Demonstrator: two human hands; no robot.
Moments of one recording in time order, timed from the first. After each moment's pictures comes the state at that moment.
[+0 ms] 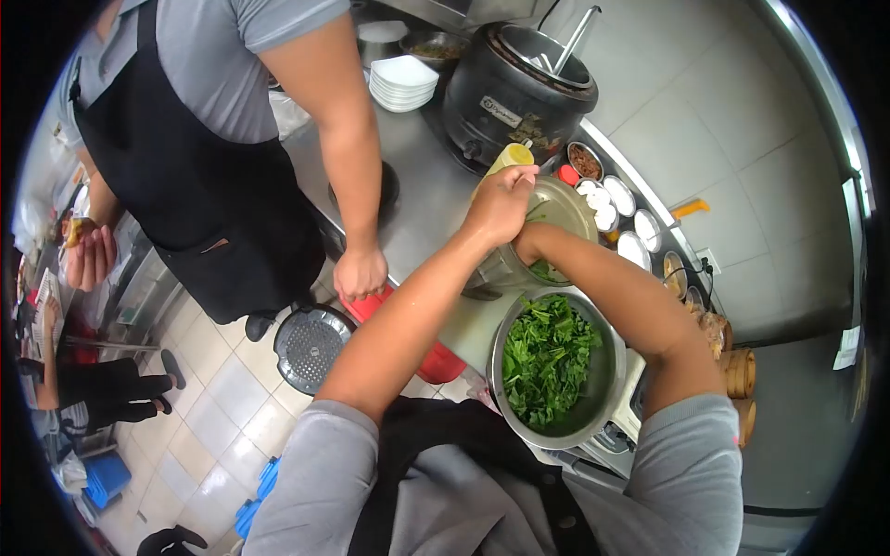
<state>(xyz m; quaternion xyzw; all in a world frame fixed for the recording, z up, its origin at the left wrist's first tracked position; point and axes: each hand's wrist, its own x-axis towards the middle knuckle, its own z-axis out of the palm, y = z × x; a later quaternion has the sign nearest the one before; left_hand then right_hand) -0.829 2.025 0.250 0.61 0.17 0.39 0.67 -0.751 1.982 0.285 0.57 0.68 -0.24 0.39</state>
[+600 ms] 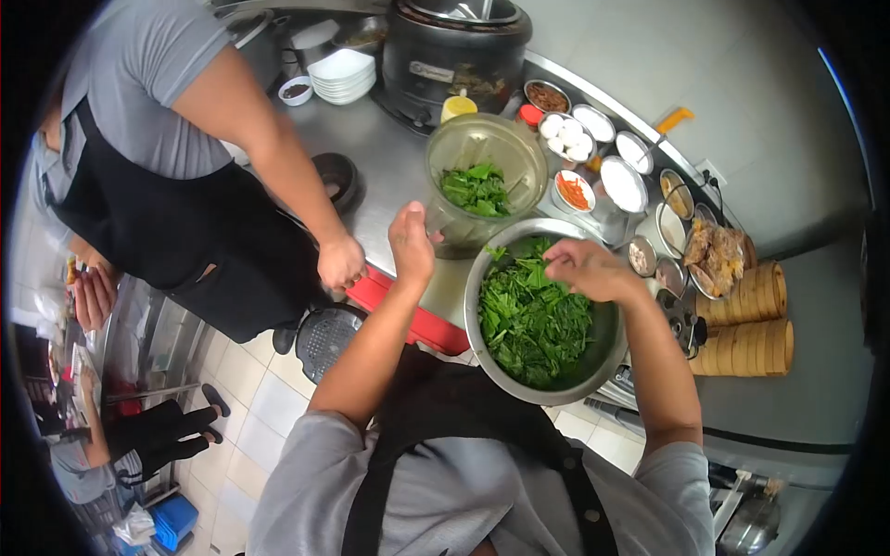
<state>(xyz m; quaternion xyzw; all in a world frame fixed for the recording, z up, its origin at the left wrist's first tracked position) -0.879 1.954 0.173 0.50 0.32 0.44 0.67 -0.700 1.768 0.291 0.80 0.42 -0.41 -0.14</state>
